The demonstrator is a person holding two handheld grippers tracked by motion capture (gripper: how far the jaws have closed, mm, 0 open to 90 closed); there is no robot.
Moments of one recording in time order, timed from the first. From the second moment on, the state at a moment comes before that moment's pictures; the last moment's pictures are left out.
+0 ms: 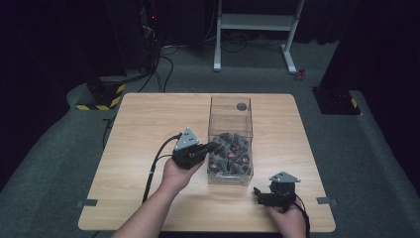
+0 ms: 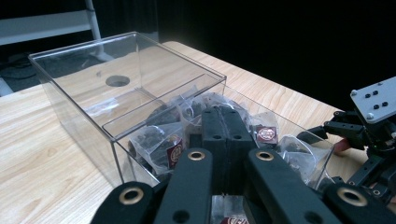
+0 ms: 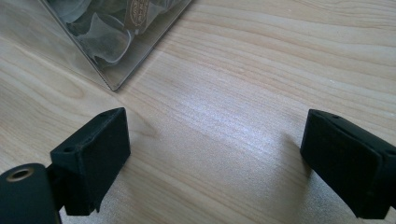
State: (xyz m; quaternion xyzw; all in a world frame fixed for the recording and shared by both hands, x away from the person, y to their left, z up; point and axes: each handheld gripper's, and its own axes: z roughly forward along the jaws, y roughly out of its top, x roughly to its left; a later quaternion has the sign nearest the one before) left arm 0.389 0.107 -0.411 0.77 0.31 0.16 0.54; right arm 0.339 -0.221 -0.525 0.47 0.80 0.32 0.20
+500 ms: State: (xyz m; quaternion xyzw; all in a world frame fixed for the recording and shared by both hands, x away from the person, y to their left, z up) left arm 0.390 0.121 -0.402 0.76 0.31 0.18 0.54; right arm 0.338 -0.221 -0.525 0.47 0.80 0.32 0.20
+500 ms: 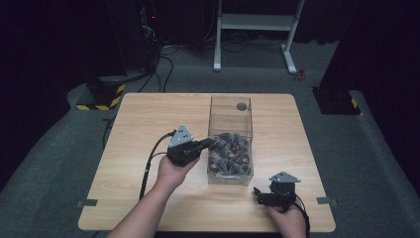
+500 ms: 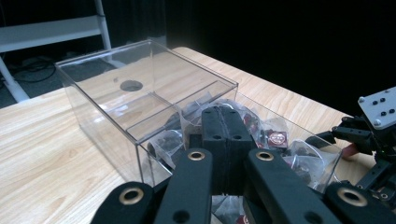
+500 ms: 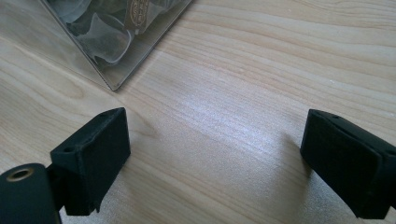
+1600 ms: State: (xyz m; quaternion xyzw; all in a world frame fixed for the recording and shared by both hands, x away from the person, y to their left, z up) left arm 0.395 0.163 -0.398 0.74 0.35 0.21 0.53; right arm 0.338 -0.221 -0.525 0.47 0.80 0.32 0.20
